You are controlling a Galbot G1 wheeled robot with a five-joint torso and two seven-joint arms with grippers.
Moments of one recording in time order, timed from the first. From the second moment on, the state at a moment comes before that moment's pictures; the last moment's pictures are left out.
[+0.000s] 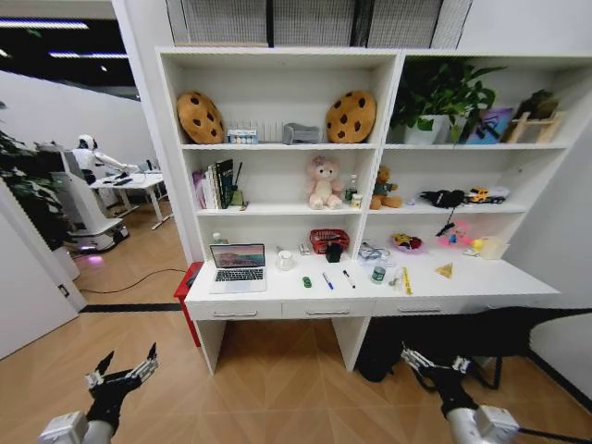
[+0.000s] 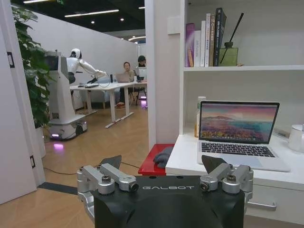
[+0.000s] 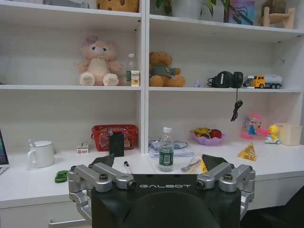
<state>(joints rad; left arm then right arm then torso) 1.91 -1.42 -0.96 -2.35 -0.40 0.24 -0.09 -1.88 1.34 0.82 2.23 0.36 0.00 0.11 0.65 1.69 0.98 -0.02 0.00</state>
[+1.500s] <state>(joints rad) 1.93 -1.44 -0.94 -2.36 -0.36 0.19 0.01 -1.84 1.32 0.77 2.17 0.34 0.09 0.04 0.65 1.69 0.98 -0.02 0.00</state>
